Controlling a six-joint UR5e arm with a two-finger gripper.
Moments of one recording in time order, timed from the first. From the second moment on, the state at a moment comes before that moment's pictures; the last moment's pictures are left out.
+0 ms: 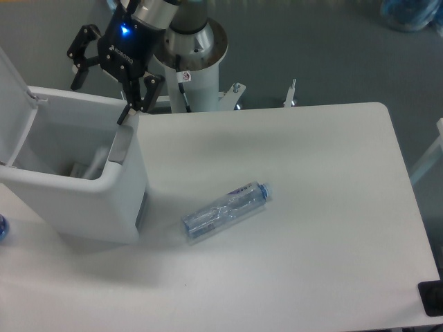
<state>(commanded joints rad) 2.36 -1.42 -1.72 -1.30 0.87 0.77</state>
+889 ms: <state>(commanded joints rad) 2.65 -1.69 -1.65 -1.12 0.90 0.89</state>
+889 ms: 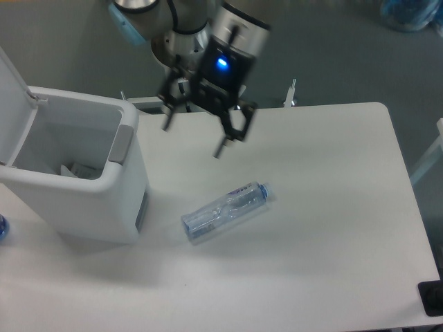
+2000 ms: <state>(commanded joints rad) 2.37 -1.98 -1.59 -1.14 1.57 0.99</state>
